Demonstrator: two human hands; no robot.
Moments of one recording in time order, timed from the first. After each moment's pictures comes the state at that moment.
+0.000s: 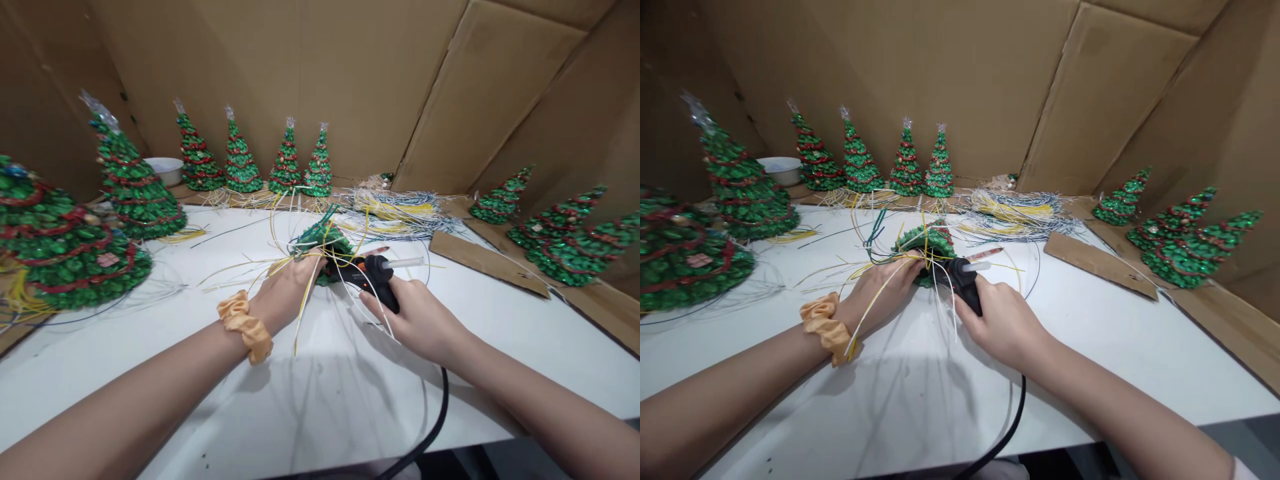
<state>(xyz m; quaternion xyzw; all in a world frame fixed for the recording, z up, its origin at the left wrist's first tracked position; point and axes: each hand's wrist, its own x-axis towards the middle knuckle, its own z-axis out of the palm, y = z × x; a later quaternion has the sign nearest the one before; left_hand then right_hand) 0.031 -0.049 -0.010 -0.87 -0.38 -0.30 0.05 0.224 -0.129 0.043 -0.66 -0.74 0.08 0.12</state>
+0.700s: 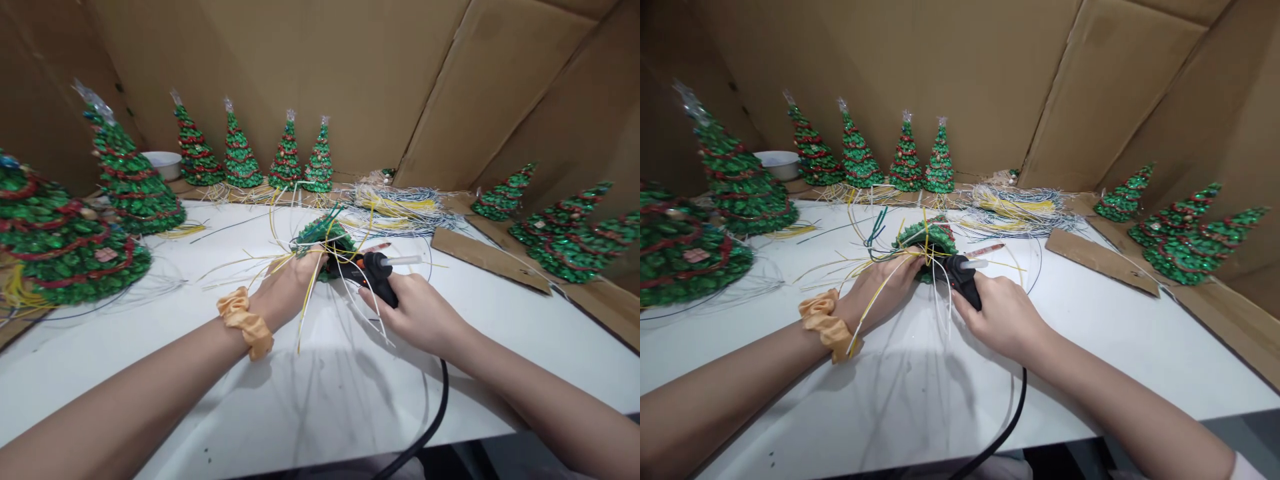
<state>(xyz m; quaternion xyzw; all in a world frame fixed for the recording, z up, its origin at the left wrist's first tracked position) 0.030 -0.052 -0.011 -0.86 -0.42 -0.27 0.01 0.222 -0.125 0.042 -0.65 -0.75 0.05 0.10</state>
